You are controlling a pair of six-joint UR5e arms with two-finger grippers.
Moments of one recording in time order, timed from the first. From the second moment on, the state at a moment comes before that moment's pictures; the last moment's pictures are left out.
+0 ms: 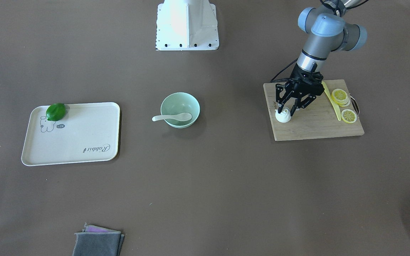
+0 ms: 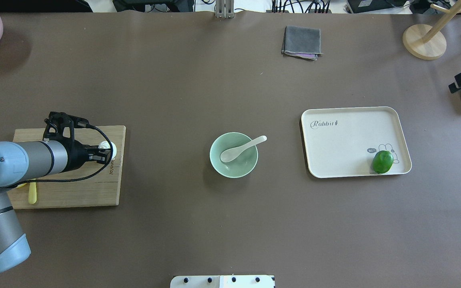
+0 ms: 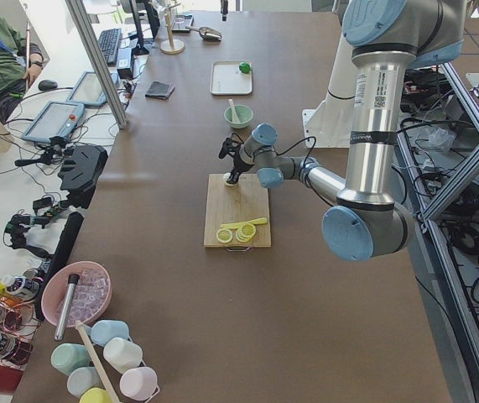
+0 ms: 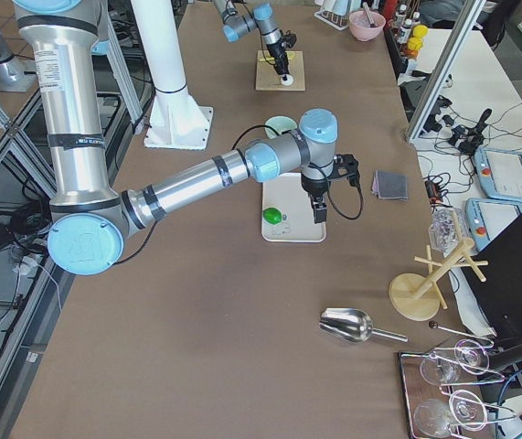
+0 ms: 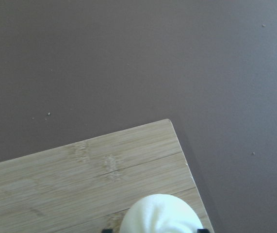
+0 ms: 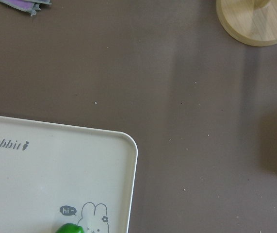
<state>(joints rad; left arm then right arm) -0.55 -1.63 -1.83 -2.31 -1.61 -0.99 1.29 -1.48 1.91 -1.57 2.30 0.32</state>
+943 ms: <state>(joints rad) -0.40 -2.05 -1.81 -2.07 -1.45 -1.30 1.39 -1.62 1.92 -1.57 2.29 0.27</state>
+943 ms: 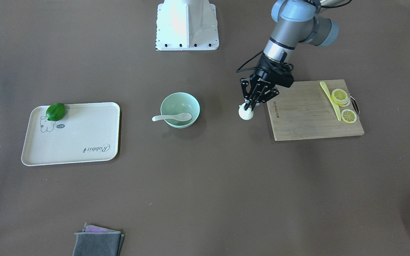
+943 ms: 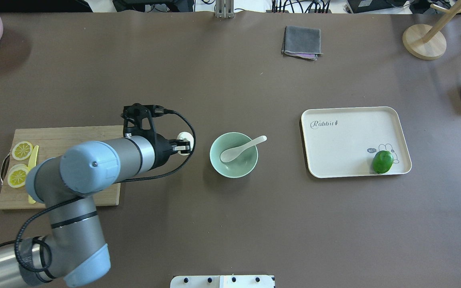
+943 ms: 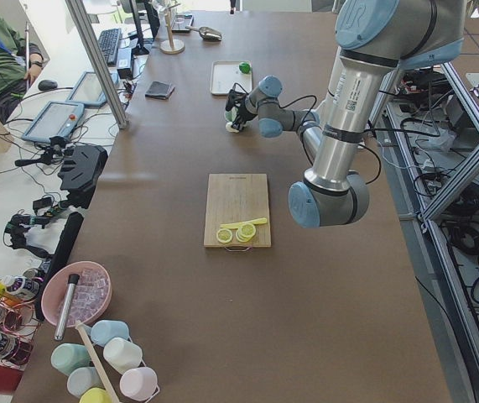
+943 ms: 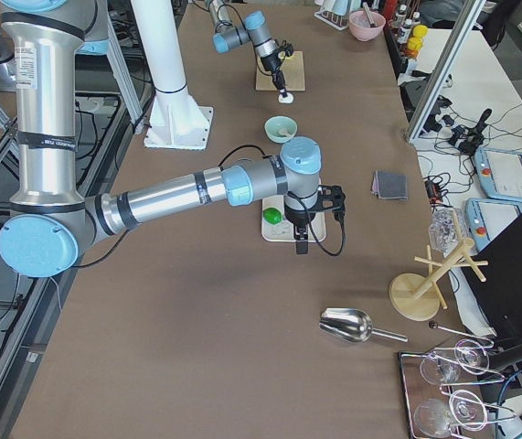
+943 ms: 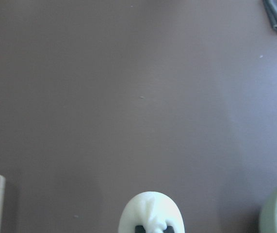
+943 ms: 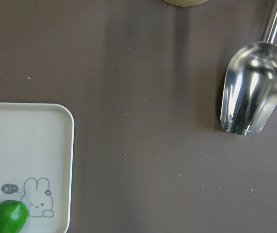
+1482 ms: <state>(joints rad) -0.34 -2.22 -1.70 -2.03 -1.40 -1.40 1.40 -1.63 1.92 -1.57 2.29 0.27</state>
